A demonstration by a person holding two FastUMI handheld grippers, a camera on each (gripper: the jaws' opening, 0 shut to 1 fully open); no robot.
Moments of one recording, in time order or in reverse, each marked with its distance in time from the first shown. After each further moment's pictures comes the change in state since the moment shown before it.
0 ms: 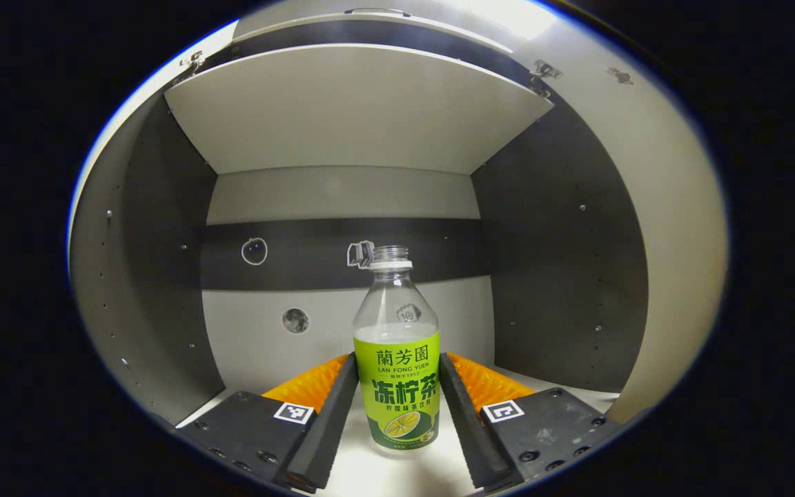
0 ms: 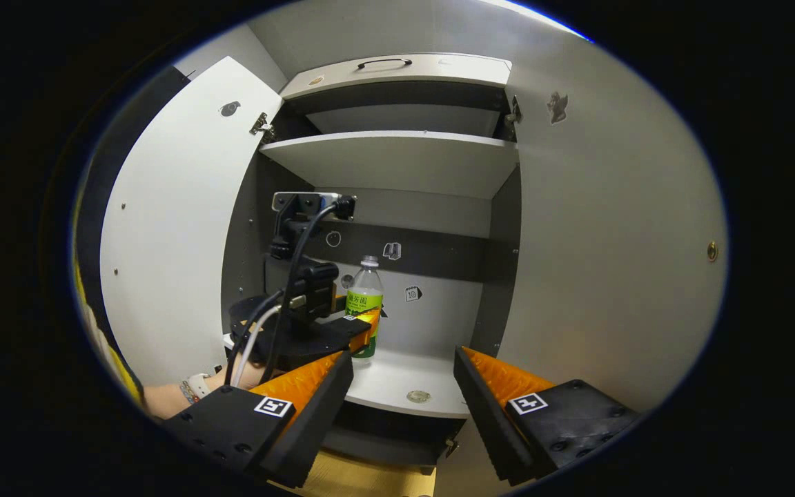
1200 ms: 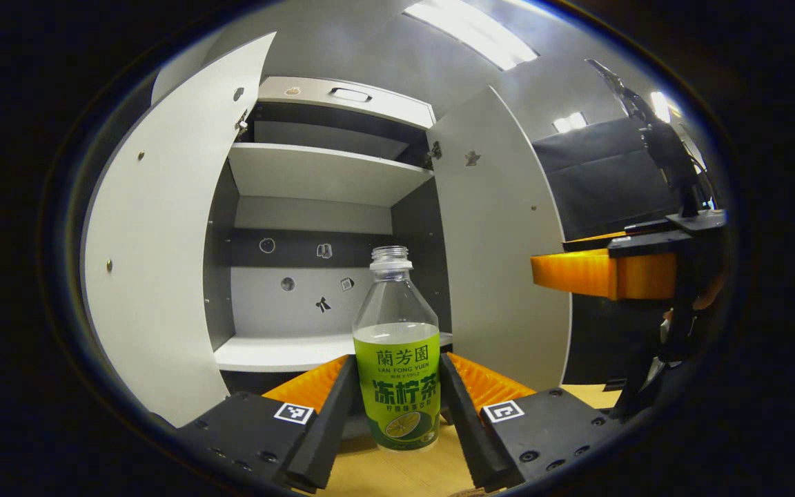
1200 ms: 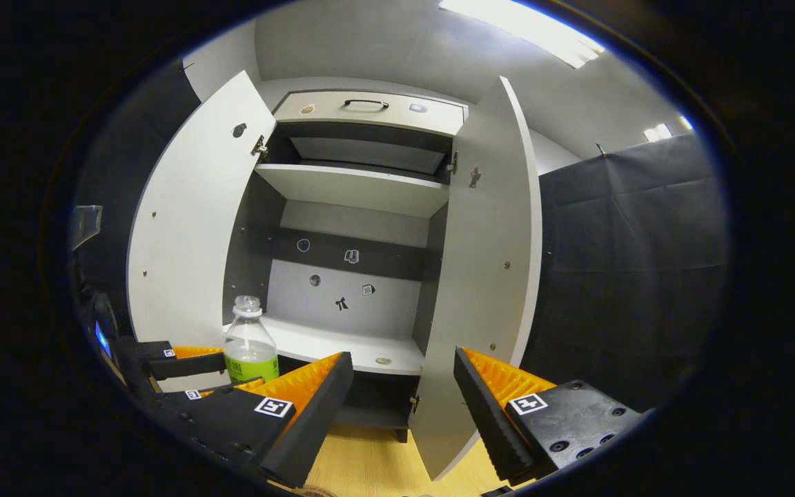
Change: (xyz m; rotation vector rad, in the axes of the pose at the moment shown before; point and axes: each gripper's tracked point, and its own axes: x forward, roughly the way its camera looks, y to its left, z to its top) left arm -0.338 -0.066 -0.028 -0.065 -0.011 -0.250; right arm -0.160 0.013 0.010 -0.030 -0.006 -0.285
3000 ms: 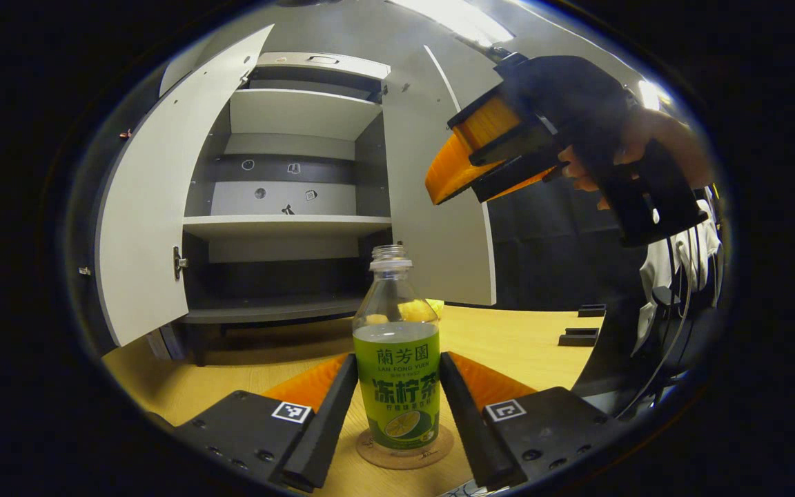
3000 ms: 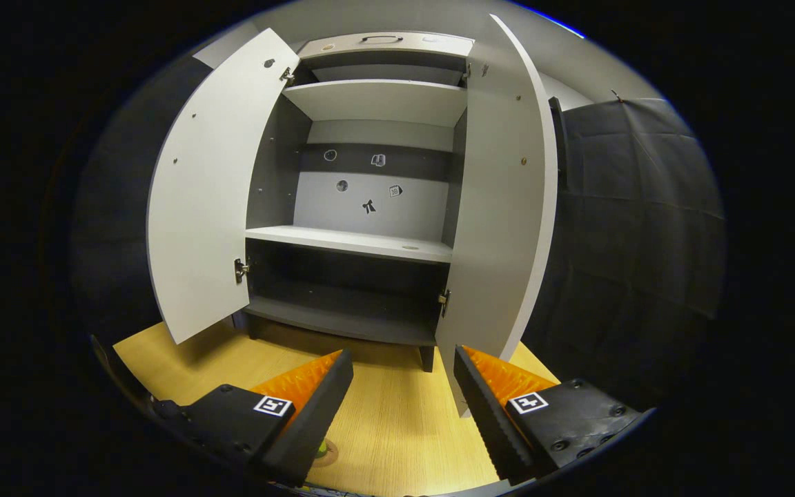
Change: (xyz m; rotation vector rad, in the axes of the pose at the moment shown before) left arm -0.071 -0.109 -0.231 0.008 0.101 -0.046; right arm -0.039 0.015 -0.179 0.020 0.268 0.140
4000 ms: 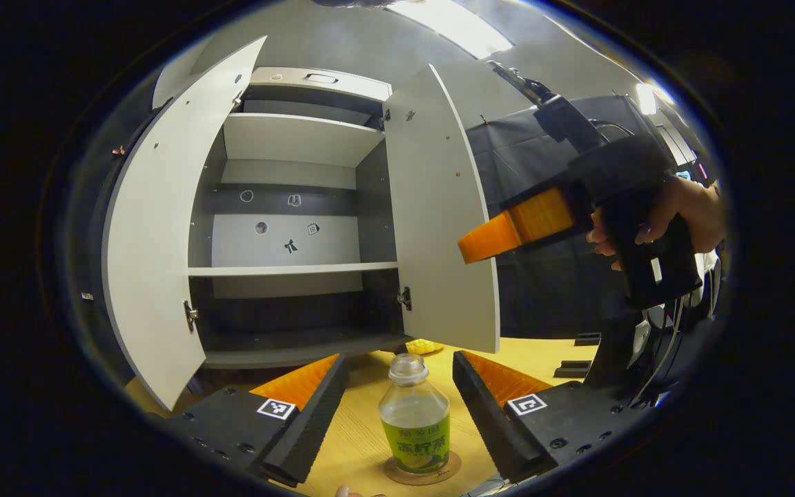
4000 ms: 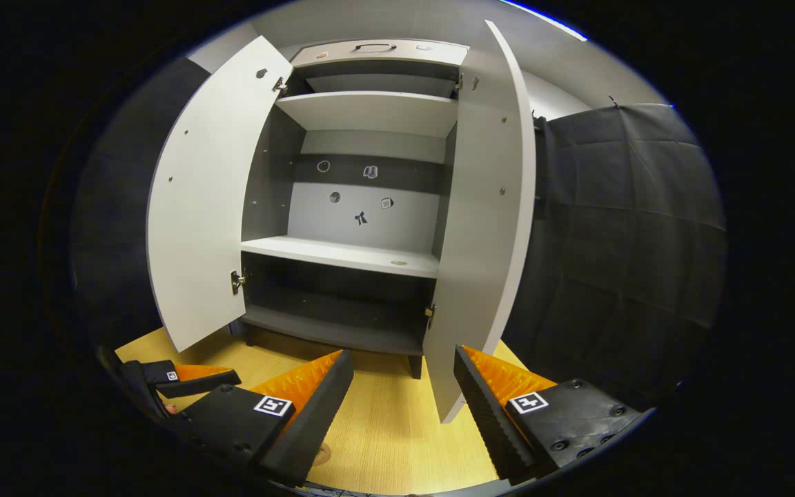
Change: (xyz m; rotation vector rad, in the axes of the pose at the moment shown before) left arm -0.009 0.042 0.113 0.028 -0.060 0.002; right arm -0.019 -0.027 0.048 -0.011 -0.044 -0.048
